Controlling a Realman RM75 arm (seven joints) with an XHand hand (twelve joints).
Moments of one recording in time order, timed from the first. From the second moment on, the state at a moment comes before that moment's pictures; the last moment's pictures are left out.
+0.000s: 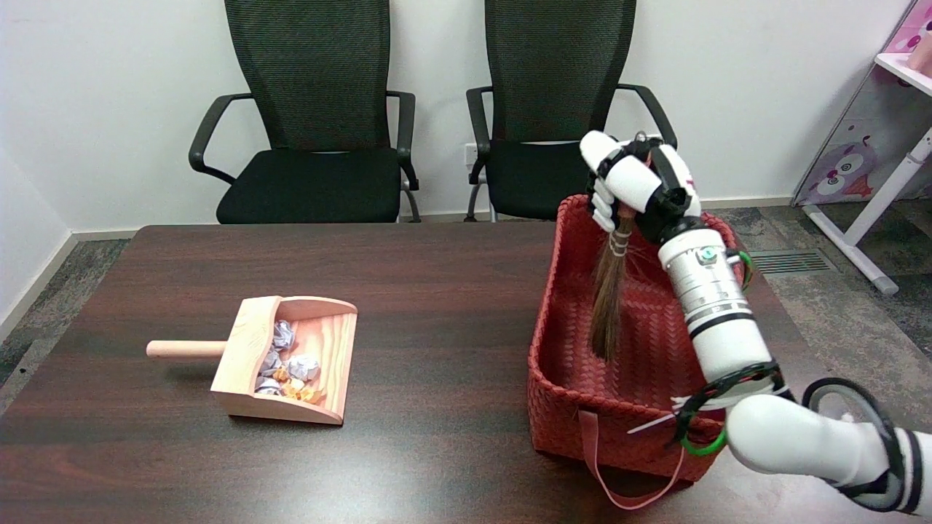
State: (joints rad) arm 0.08 -0.71 0.78 -1.82 -1.40 1.14 0.46
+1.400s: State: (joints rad) arm 0.21 -0.87 0.64 -1.59 -1.42 1.08 0.46
